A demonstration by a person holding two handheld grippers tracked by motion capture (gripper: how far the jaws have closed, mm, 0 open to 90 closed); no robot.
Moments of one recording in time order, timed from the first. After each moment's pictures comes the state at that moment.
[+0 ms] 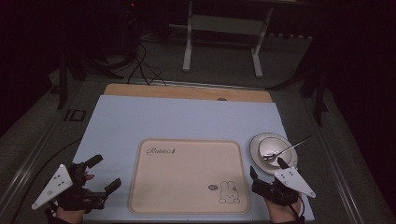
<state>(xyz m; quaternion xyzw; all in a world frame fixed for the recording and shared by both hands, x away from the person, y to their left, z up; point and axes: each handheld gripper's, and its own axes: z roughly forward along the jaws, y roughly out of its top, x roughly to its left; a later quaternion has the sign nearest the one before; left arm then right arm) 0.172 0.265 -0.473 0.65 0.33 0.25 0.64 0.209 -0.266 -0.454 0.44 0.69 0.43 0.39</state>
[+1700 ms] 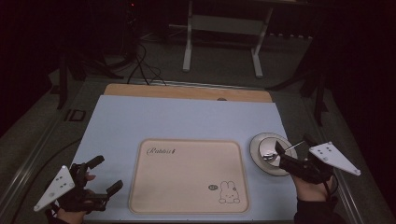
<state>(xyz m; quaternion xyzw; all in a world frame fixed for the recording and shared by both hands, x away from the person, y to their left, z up) 0.170 0.262 -0.472 0.66 0.32 0.25 0.64 0.238 -0.315 -0.377 0.43 0.66 0.47 0.41</state>
